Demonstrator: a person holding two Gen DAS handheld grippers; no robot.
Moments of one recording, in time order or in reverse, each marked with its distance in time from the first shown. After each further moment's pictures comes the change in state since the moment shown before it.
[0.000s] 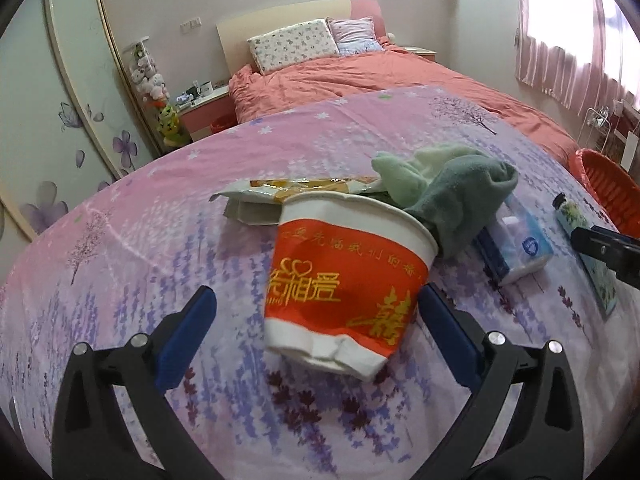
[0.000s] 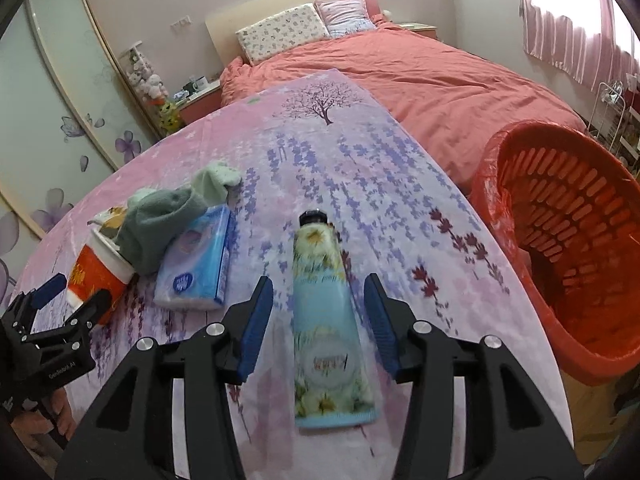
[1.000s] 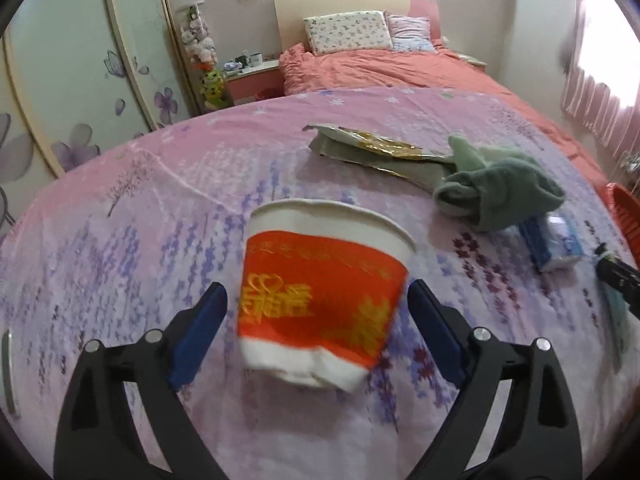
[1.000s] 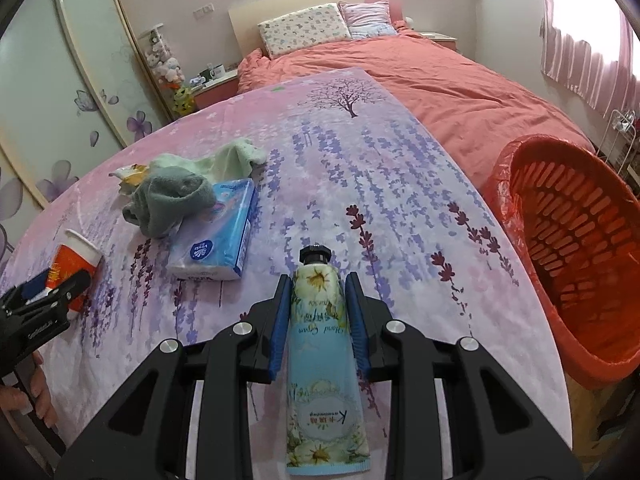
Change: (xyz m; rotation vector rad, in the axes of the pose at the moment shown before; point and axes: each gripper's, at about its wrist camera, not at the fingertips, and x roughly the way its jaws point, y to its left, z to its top) left arm -0.015 0.046 -0.031 -0.173 0.049 0.098; right arm -0.008 0.011 -0.018 -0.105 0.000 0.003
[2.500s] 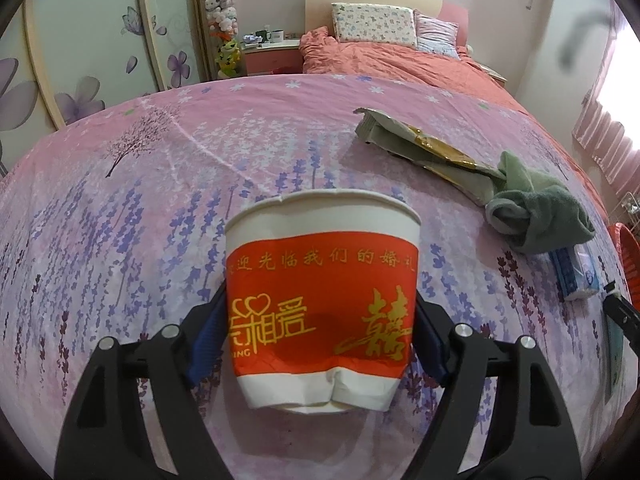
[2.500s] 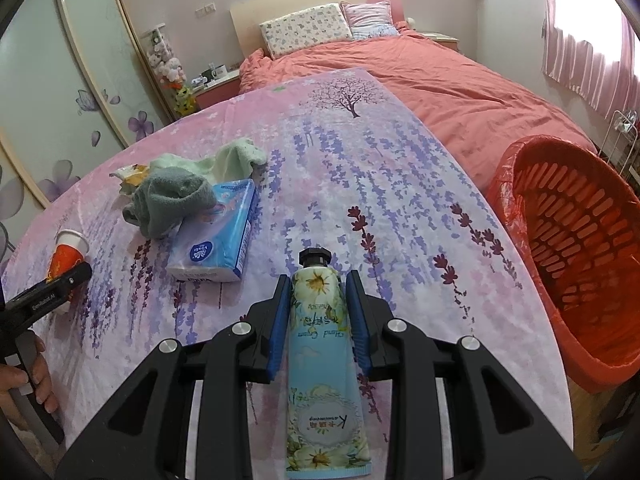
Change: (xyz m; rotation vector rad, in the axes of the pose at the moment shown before) left arm 0.020 0.042 -0.001 -0.138 0.059 -0.048; right arm 0.002 0.000 -0.001 -0.001 -0.001 0.009
